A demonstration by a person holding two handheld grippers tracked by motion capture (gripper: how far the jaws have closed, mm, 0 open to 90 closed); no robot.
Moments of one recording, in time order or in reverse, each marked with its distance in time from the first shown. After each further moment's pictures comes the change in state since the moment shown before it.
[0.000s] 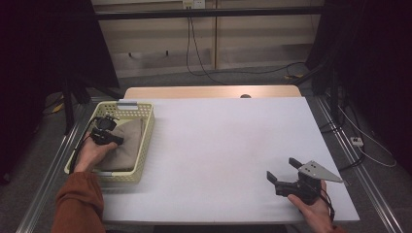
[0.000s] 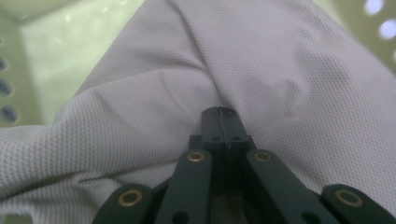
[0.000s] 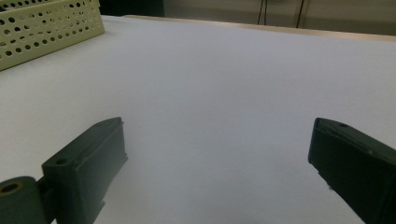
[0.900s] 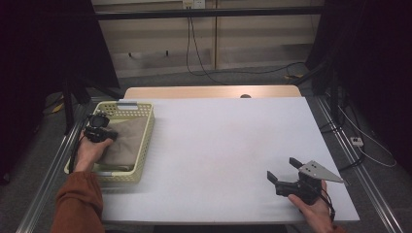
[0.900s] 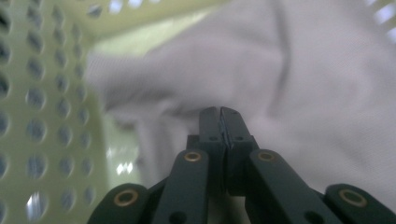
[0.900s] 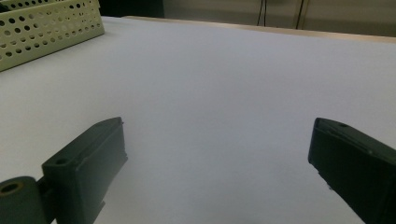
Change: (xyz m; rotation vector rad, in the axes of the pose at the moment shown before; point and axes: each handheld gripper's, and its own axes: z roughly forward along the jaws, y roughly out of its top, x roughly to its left) left arm 0.016 -0.007 -0.009 -0.032 0.151 -0.109; right arm 0.000 0.000 -0.001 -0.005 -0.001 -0.002
